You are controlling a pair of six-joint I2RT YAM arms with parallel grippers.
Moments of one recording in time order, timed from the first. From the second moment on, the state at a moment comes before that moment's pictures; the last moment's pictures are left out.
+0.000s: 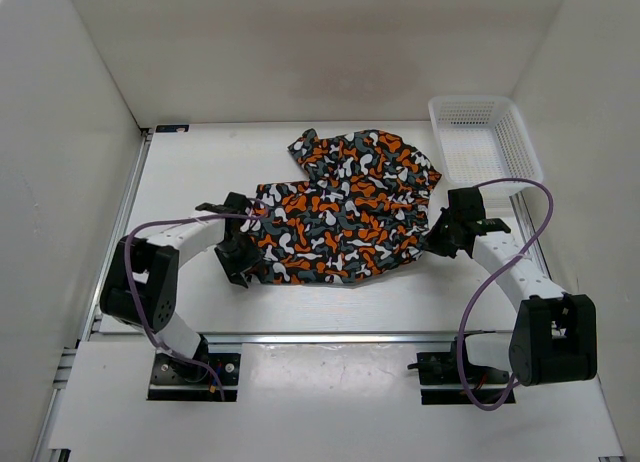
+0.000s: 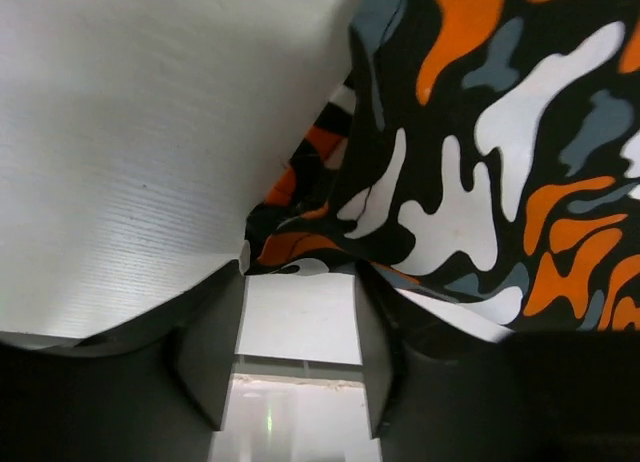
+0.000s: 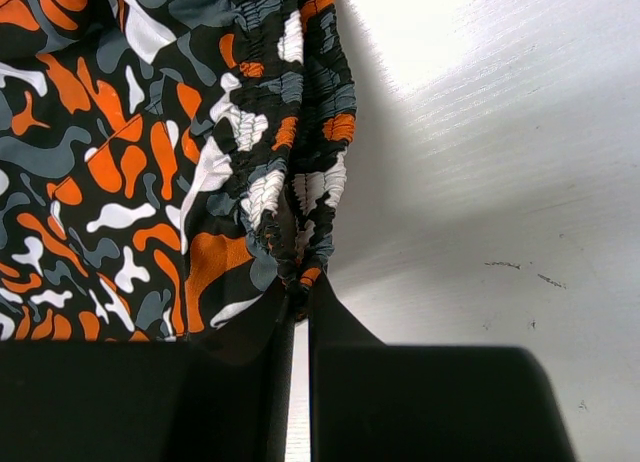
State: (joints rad) left arm -0.32 1.59 0.90 -0.81 0.10 -0.82; right arm 0.14 1.25 0.77 -0.53 -0.04 0.65
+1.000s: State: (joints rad) left arm -0.34 1.77 1.06 -0.84 0.04 -0.76; right arm 0.14 1.25 0.77 -0.53 -0.04 0.65
